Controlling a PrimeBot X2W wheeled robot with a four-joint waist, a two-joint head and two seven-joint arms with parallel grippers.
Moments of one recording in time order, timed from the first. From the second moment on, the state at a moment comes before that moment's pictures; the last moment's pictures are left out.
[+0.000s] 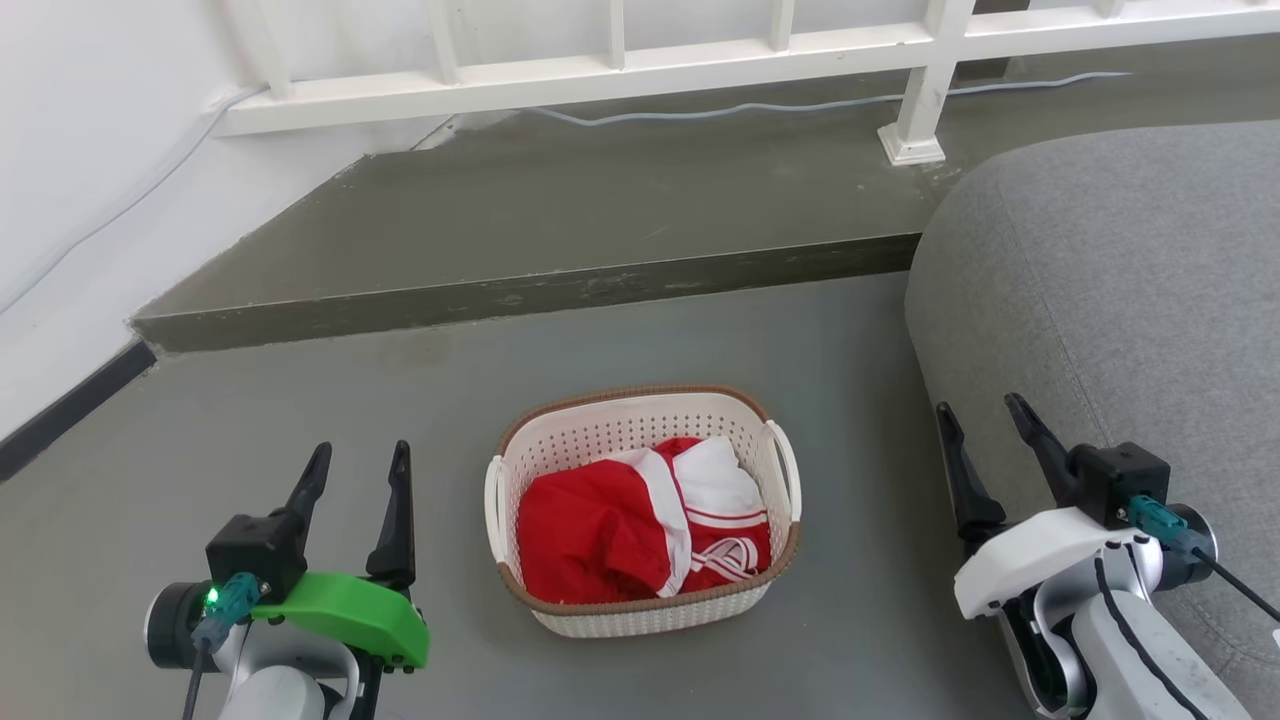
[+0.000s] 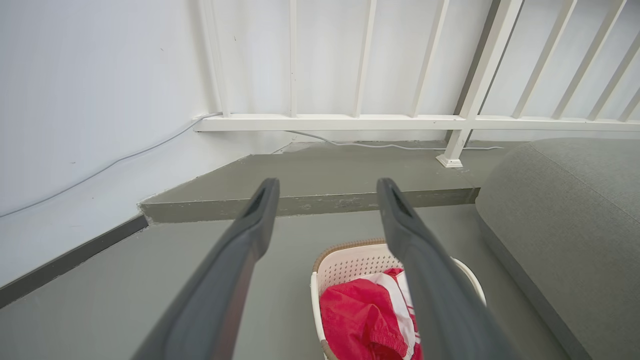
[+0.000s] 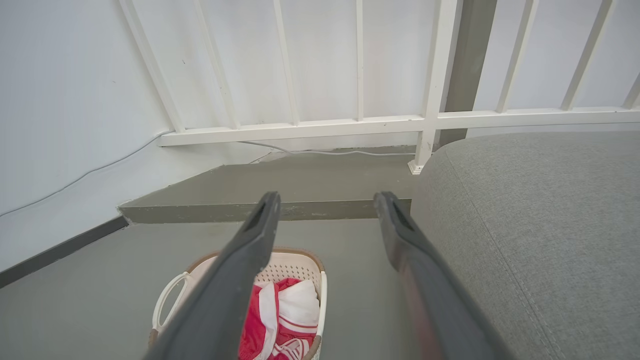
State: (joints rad) left arm -0.12 0.15 -0.33 0.25 -0.43 0.06 -0.25; right arm -0.10 -0.18 0.30 0.32 0.31 -0.05 -0.25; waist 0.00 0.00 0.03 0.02
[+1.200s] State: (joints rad) left arm -0.18 0.13 -0.35 0.24 -0.40 0.03 -0.25; right arm -0.18 -0.17 0.30 0.32 0.29 -0.05 -0.25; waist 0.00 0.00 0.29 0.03
